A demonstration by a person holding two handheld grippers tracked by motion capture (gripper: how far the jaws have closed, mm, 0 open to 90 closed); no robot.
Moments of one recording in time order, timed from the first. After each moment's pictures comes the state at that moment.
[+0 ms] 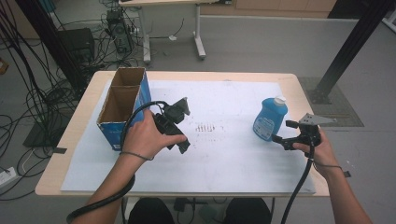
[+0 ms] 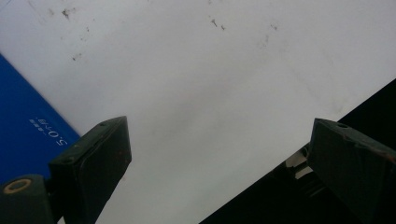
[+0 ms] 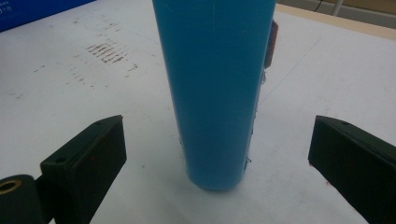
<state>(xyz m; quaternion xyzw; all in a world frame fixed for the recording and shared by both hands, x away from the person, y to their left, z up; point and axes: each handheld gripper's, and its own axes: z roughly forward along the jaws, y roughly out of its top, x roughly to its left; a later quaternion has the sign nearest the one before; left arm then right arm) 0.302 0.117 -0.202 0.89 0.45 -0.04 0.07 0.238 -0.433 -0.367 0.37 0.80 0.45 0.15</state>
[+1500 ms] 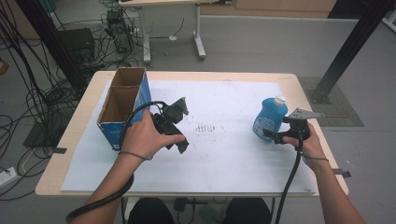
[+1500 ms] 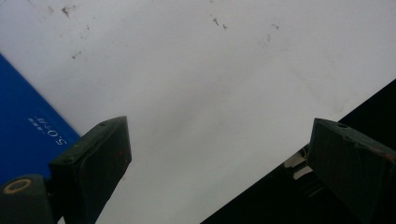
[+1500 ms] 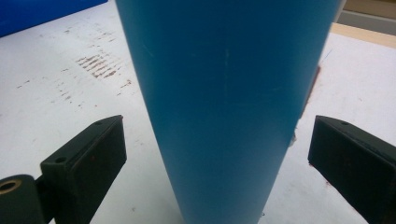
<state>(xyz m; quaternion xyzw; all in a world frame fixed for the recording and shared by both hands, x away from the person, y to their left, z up) 0.304 0.121 -0.204 0.89 0.45 -0.04 0.07 0.257 -0.412 -0.379 0.37 0.79 0.46 0.15</state>
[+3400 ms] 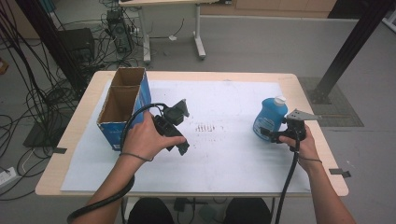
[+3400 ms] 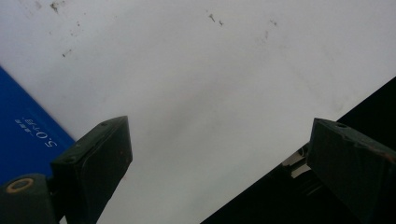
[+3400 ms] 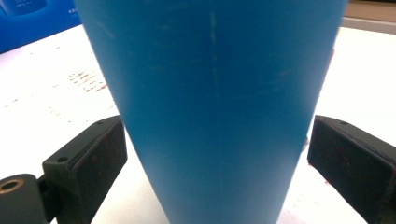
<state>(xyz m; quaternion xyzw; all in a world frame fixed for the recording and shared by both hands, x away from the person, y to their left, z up) 0.305 0.121 -0.210 0.89 0.45 -0.05 0.07 0.254 -0.407 -0.397 0.39 0.77 0.48 0.16</state>
